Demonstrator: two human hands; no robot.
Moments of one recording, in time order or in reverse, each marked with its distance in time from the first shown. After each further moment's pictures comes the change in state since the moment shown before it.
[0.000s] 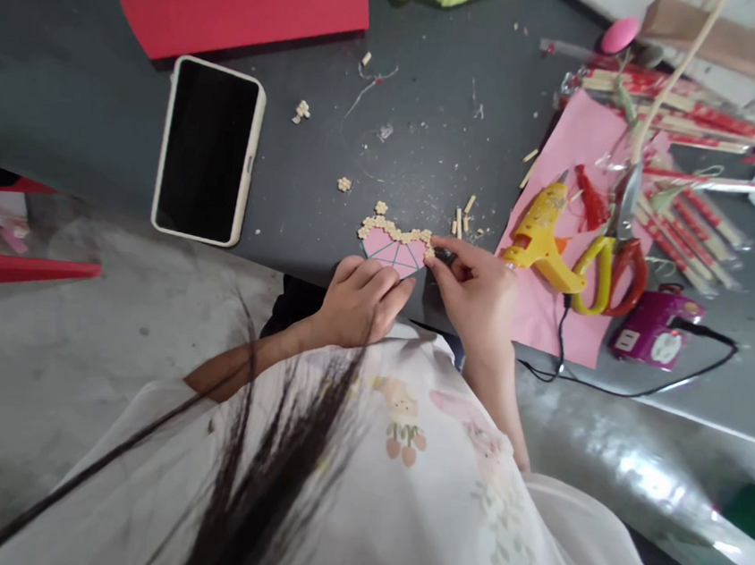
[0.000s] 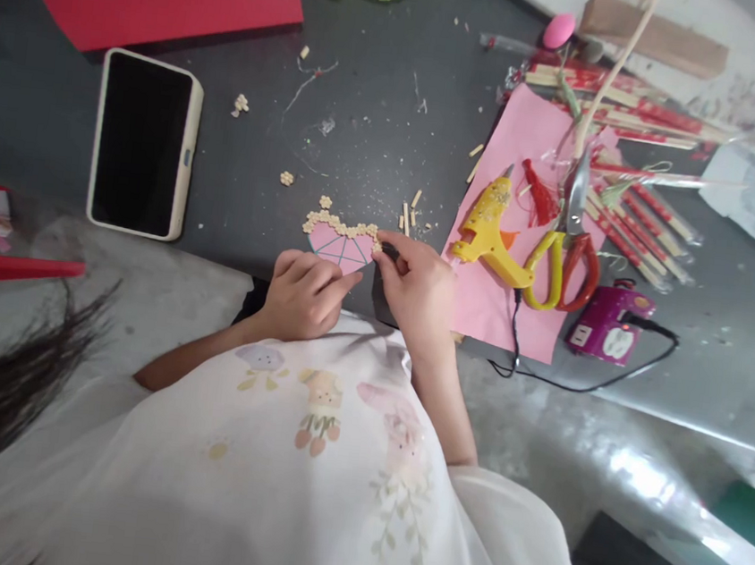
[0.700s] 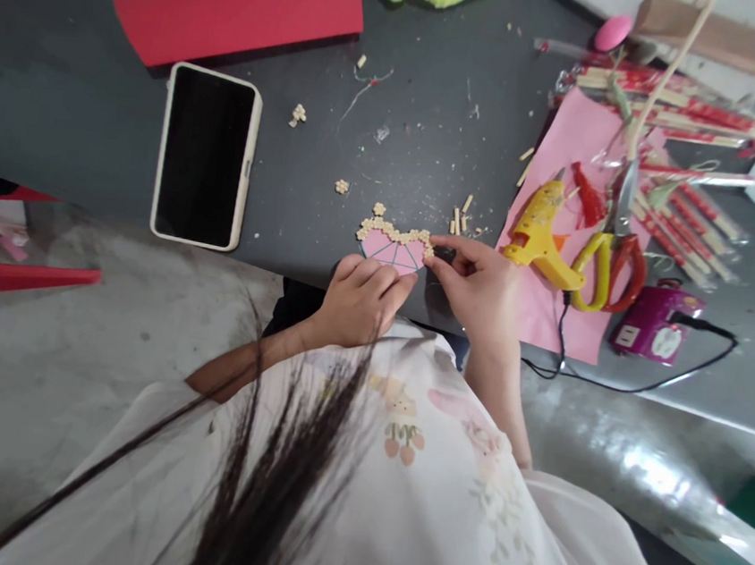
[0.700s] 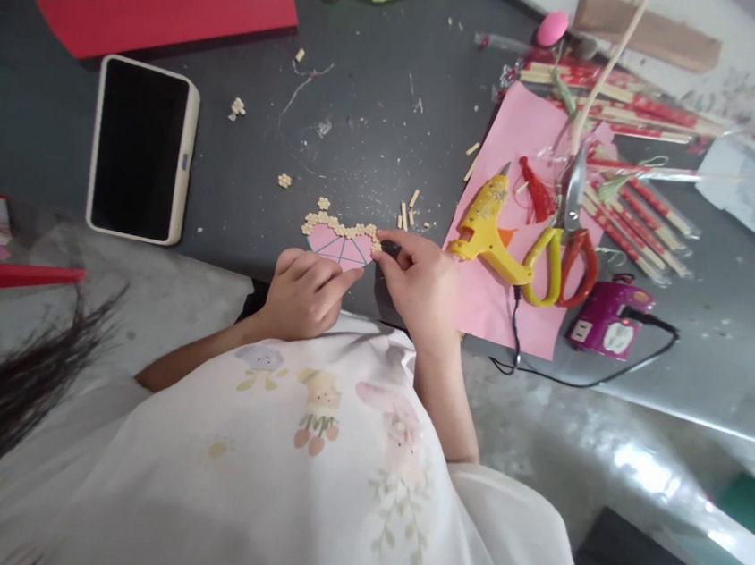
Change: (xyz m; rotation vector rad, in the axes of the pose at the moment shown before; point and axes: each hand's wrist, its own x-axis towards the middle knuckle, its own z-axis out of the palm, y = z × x) left_hand 0.004 -0.005 -0.001 -0.020 0.020 0.047; right_hand 0.005 0.004 0.000 0.090 -0.010 0.072
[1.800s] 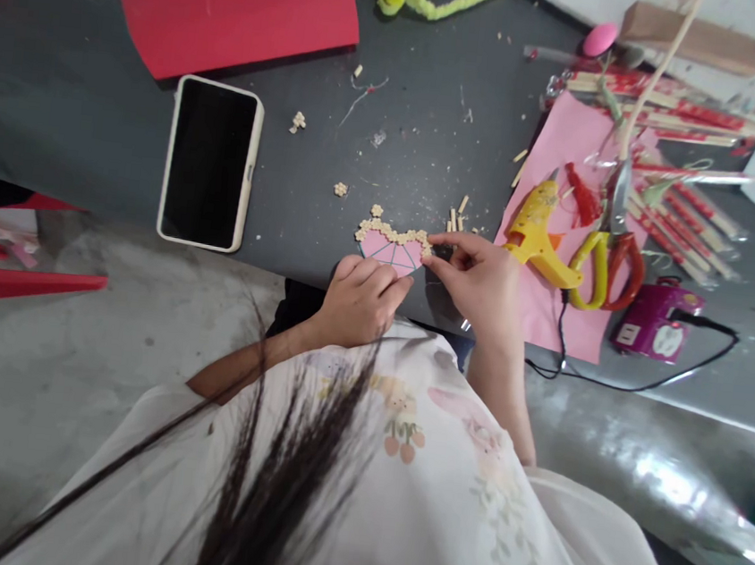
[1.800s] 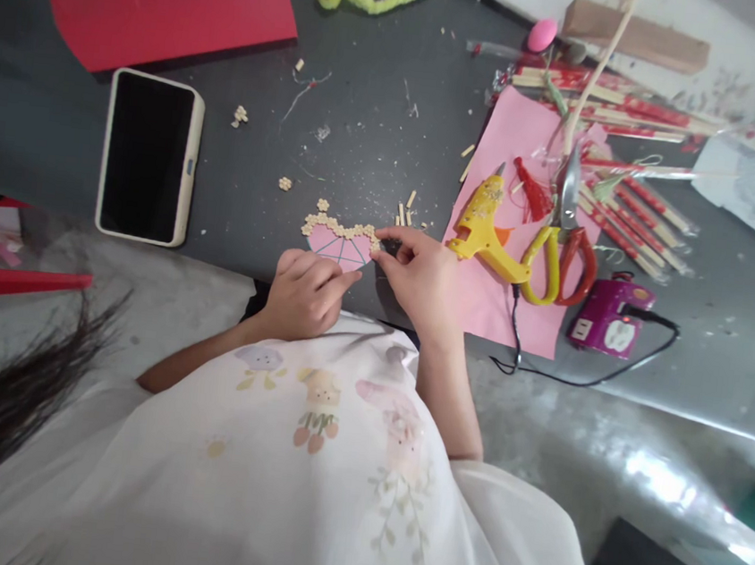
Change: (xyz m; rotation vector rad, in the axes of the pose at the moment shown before) left_hand 0.004 0.001 -0.002 -0.012 -0.020 0.016; right_hand 0.007 -0.001 -0.005 0.055 -0.038 0.044
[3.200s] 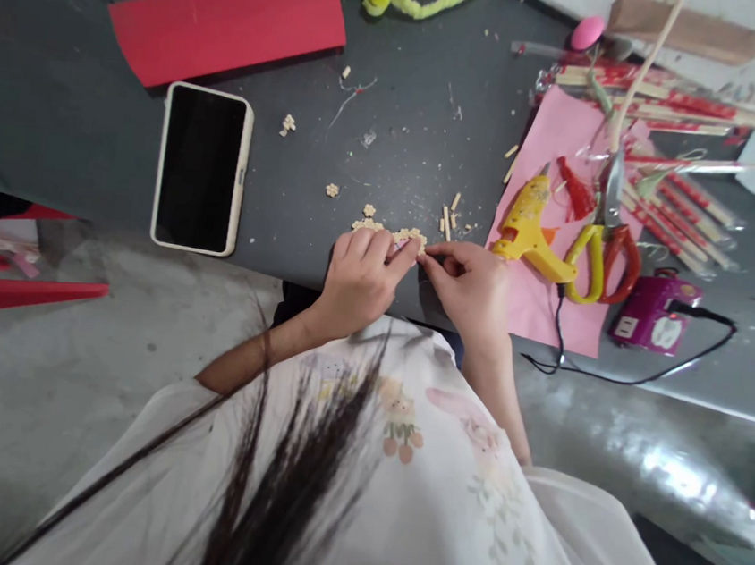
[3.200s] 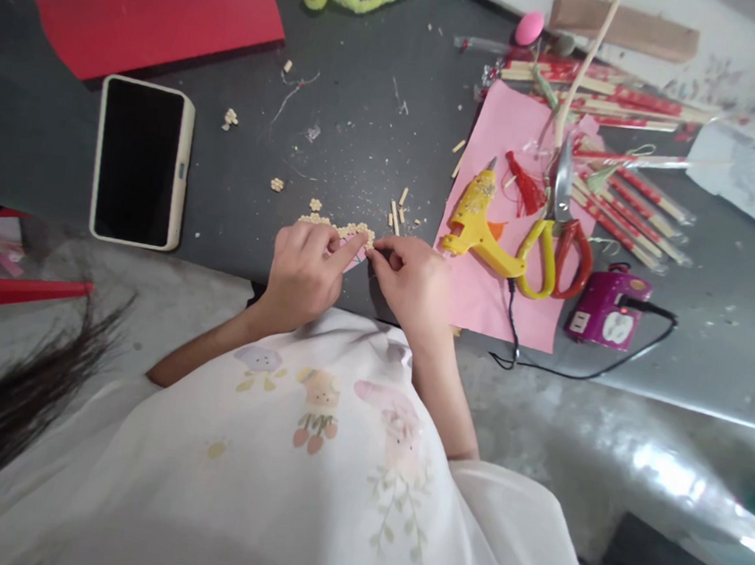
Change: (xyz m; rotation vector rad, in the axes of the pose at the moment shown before) left_hand 0.020 -0.004 0.008 0.145 -0.159 -0.160; right_hand -0.009 0.003 0.005 -0.109 0.058 -0.082
